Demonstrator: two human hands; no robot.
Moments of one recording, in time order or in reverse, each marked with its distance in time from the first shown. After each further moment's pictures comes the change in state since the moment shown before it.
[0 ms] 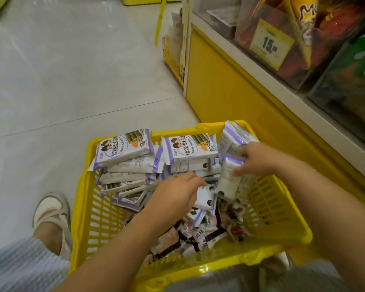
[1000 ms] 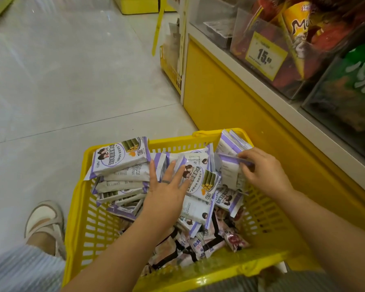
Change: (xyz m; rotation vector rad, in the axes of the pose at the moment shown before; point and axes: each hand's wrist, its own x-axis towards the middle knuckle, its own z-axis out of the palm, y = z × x) left_hand 0.010 -0.015 0.014 0.594 -0.173 -0.224; right_hand -0.004 0.031 0.045 0.233 0.654 -0.214
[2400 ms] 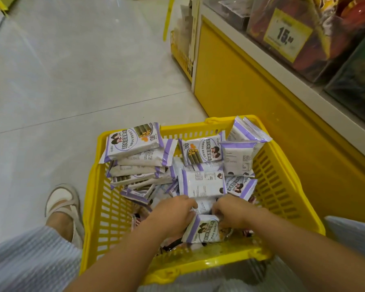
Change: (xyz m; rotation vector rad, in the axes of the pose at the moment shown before) left_hand -0.034 0.002 0.044 -0.484 -0.276 0.130; right_hand -0.054 -0.051 0.088 -0.148 -1.012 -0.086
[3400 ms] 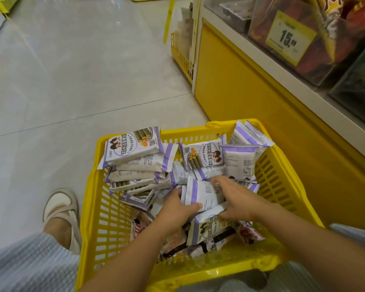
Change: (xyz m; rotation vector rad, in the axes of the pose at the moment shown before) left_hand 0.021 0.003 0.012 -1.165 0.197 -0.460; right_hand 0.002 0.019 -0.022 0.143 0.299 -0.078
